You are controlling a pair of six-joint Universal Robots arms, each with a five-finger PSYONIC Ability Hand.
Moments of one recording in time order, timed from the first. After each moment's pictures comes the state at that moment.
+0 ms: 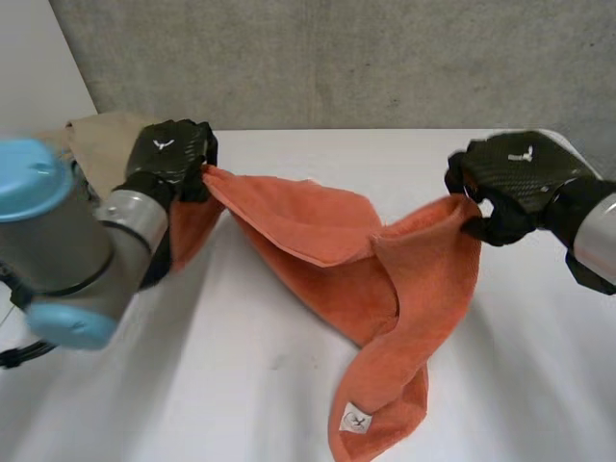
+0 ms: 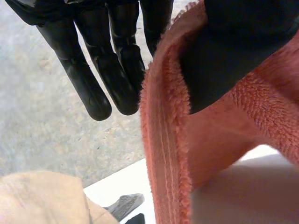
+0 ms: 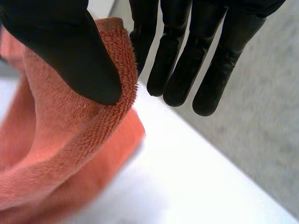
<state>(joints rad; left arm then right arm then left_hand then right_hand) 4.32 -1.90 -1.54 3.48 -1.50 3.23 1.79 -1.54 1.53 0.27 1.16 2.73 1.15 1.20 1.19 1.20 0.98 0.98 1.17 1.18 1.19 0.99</state>
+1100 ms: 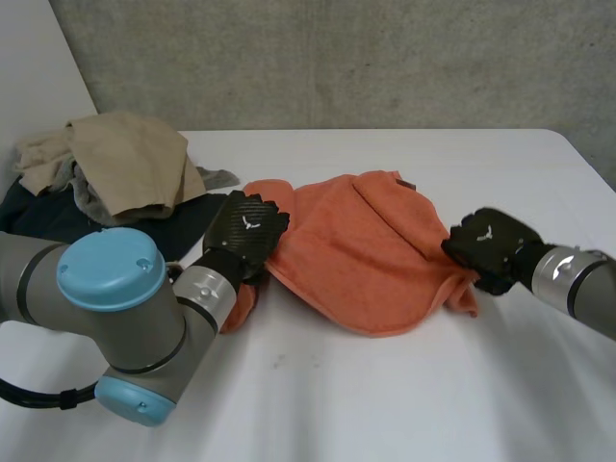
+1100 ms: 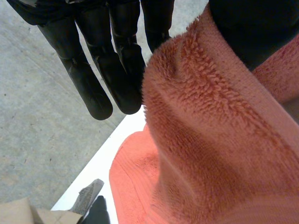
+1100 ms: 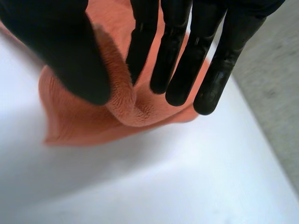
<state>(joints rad) 4.14 -2.06 -1.63 3.61 -1.51 3.66 1.67 -1.13 1.56 0.10 1.03 2.18 1.15 1.20 1.19 1.20 0.98 0.79 0.92 0.94 0.95 0.77</state>
